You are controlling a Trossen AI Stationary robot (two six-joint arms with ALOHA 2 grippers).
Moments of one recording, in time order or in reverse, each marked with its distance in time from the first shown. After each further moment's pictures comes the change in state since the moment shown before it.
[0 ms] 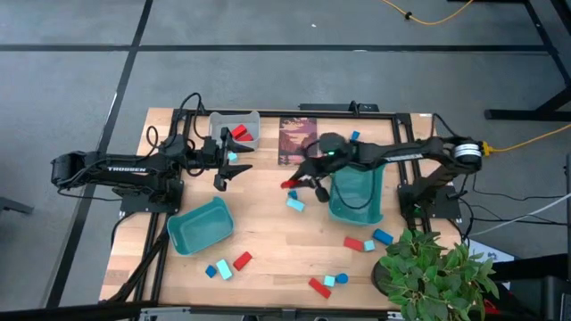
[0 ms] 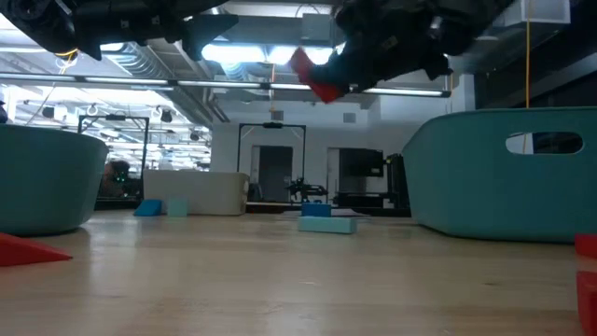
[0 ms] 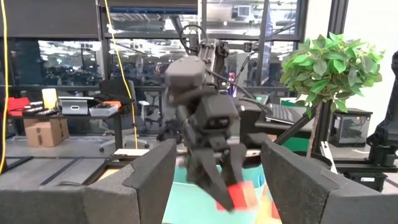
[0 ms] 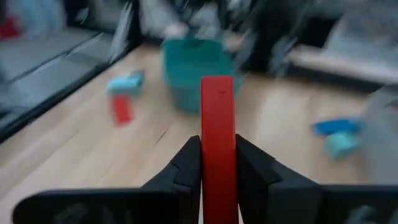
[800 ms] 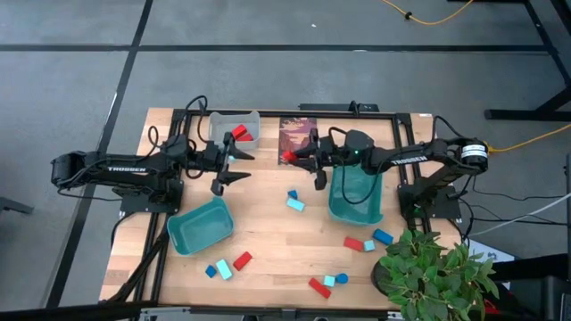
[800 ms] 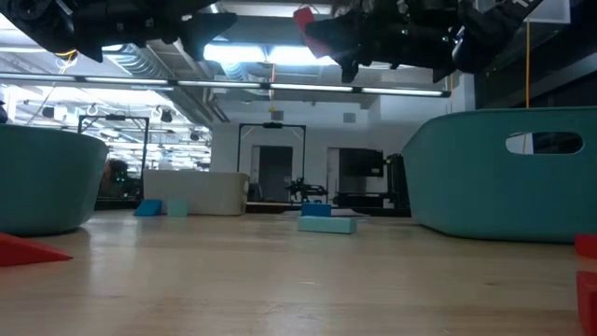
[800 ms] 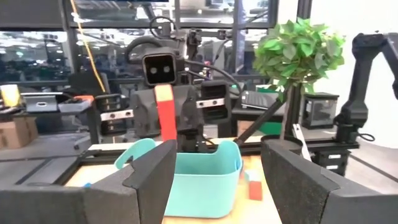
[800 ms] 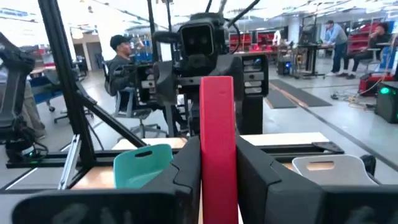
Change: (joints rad) left arm 0.000 0.002 0.000 -0.043 0.112 0.018; right arm -0.032 -0.033 -0.141 0.578 0.198 0.351
